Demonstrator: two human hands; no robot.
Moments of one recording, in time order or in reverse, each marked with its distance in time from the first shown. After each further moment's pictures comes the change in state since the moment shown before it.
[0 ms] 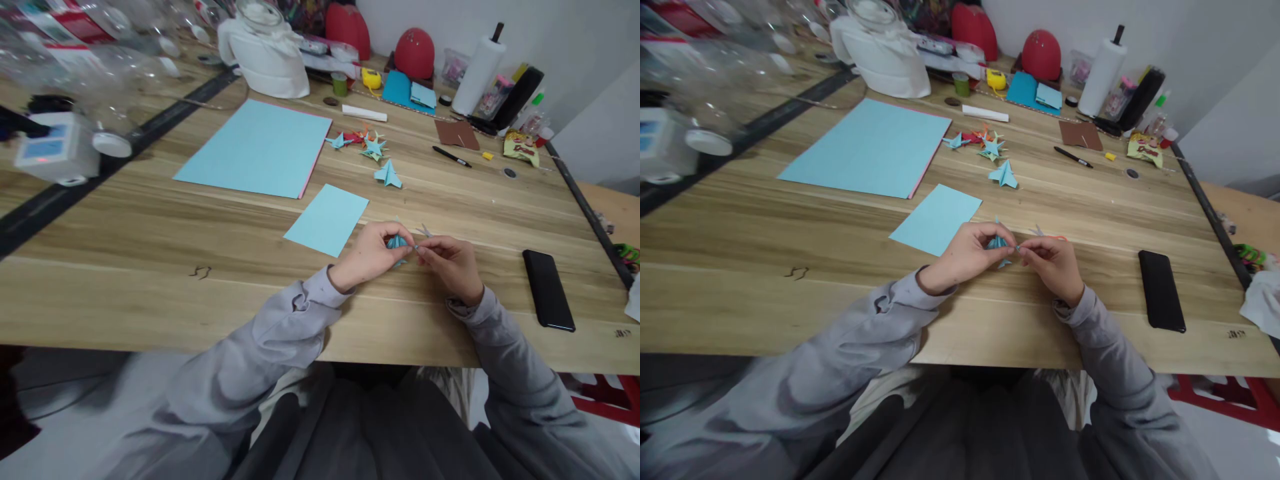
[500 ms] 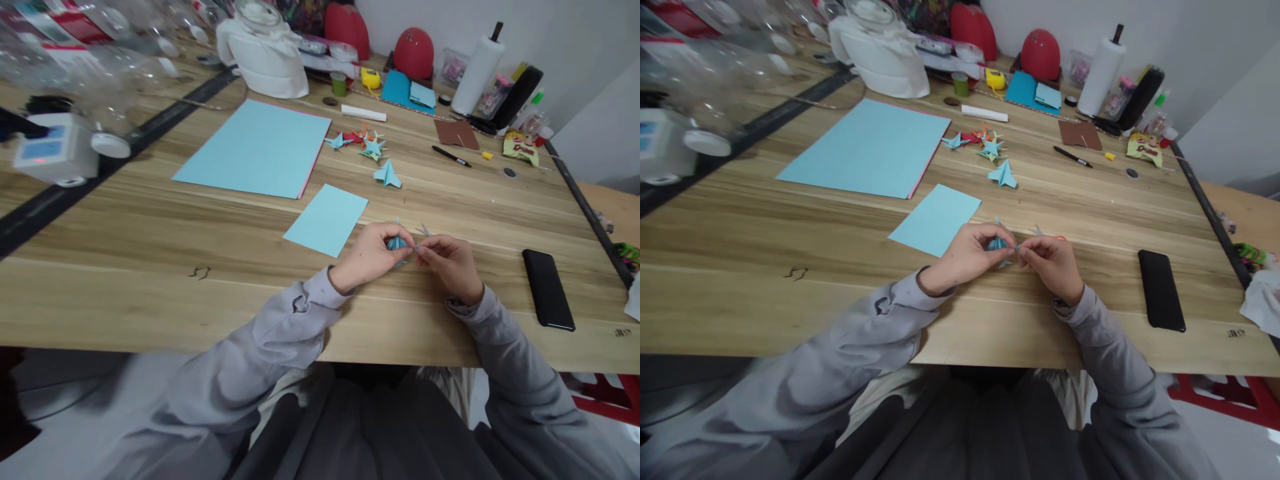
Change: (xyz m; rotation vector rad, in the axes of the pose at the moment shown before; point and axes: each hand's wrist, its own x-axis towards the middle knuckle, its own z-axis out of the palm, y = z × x) left_hand 0.000 -0.004 0.001 0.034 0.000 0.040; right_hand 0.001 0.002 0.000 0.030 -0.046 0.018
